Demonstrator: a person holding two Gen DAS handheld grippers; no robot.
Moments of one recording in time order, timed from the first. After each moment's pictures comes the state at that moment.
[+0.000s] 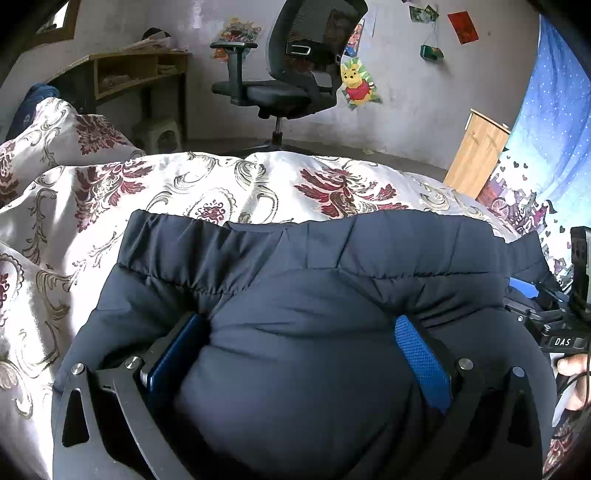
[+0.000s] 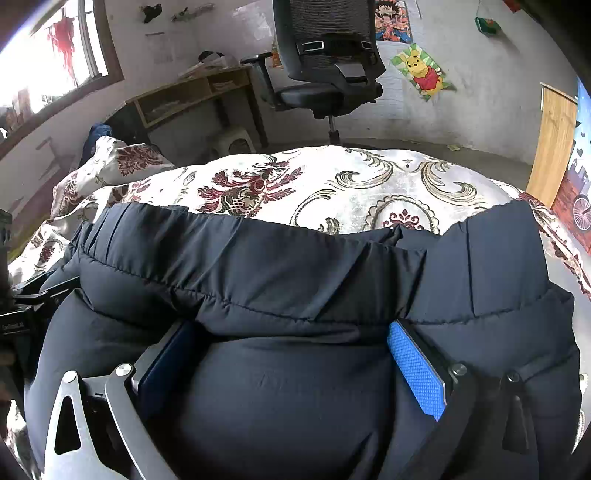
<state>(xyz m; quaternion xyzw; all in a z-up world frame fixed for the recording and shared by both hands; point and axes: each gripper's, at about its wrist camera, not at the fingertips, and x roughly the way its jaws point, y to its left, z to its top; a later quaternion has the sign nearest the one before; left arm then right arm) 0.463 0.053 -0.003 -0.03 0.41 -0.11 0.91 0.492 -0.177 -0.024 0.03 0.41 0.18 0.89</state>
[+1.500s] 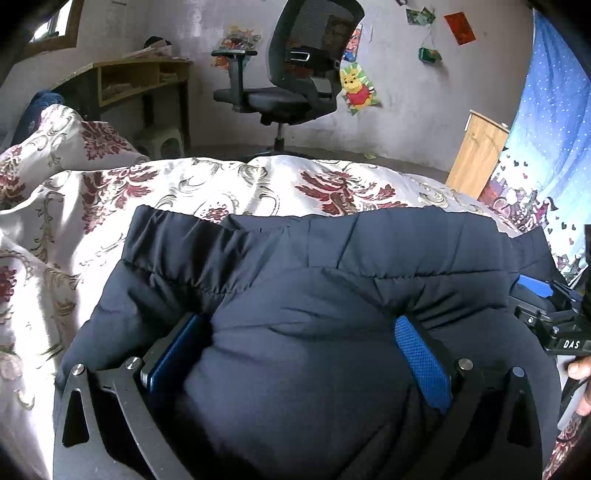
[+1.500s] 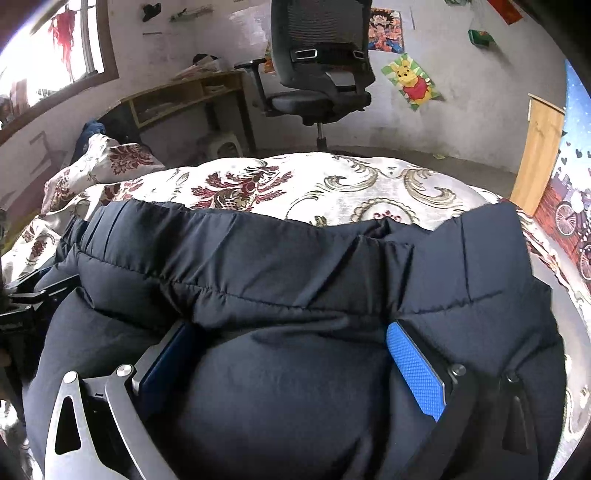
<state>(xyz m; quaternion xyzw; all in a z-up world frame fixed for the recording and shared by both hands) 0.453 0.050 -0.002 -0.02 0.40 -0.10 0.91 0.474 -0.176 -0.014 0.01 0.40 0.14 0.91</state>
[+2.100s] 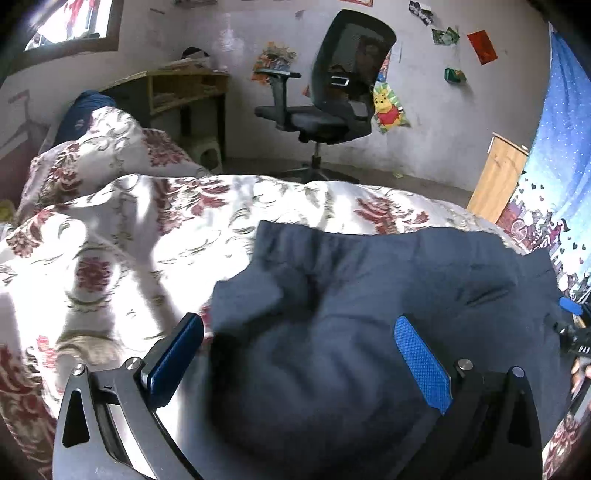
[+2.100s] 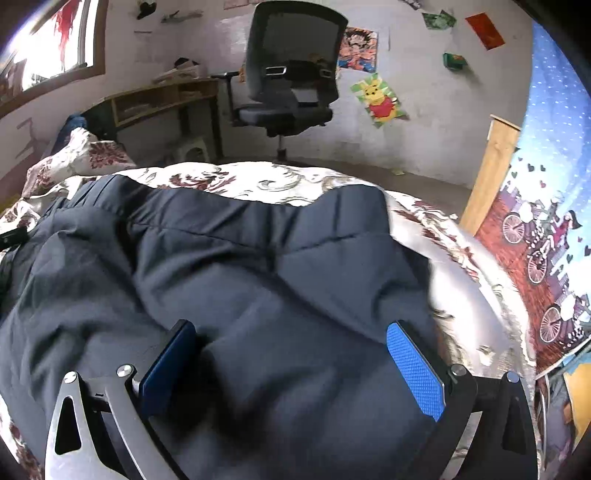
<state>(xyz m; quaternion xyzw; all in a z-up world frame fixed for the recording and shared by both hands) 0.410 0.118 0.037 -0.03 0.37 -0.05 0.93 0.417 -0.238 0.003 -0.04 0.37 0.08 0.92</state>
